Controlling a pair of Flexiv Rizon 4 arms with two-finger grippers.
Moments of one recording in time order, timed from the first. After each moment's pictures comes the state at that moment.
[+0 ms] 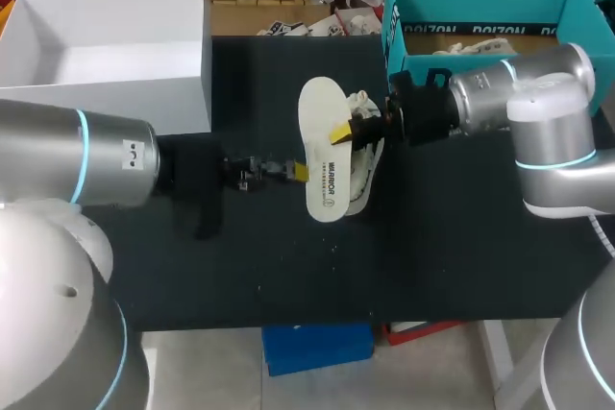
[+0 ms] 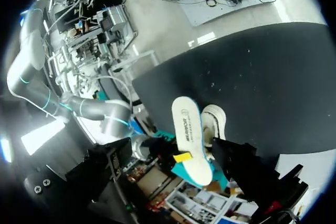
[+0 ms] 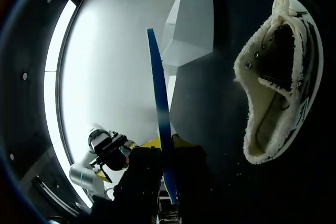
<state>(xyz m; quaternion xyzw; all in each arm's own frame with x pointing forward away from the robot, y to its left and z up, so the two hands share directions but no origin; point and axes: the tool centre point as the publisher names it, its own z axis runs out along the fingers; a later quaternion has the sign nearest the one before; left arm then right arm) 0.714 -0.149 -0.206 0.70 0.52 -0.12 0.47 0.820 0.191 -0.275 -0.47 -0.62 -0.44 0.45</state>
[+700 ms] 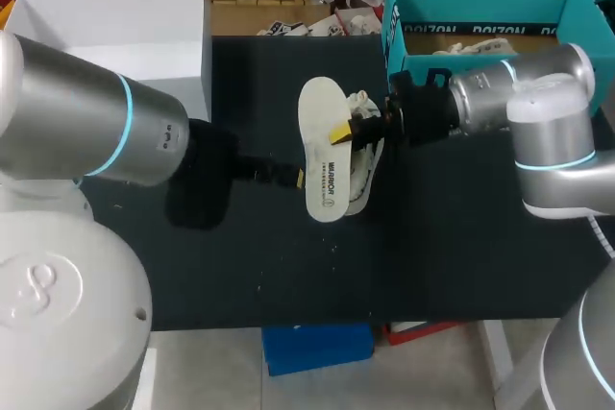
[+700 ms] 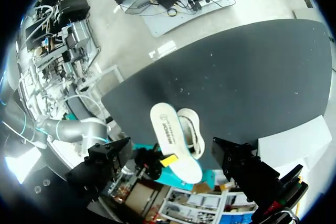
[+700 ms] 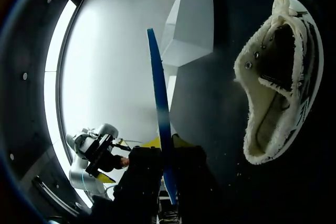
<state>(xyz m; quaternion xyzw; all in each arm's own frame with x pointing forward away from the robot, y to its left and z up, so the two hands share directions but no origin) 0.709 -0.138 -0.201 0.77 0.53 -0.01 0.36 0.820 0.191 -0.275 -0.47 -0.62 -0.44 0.45</state>
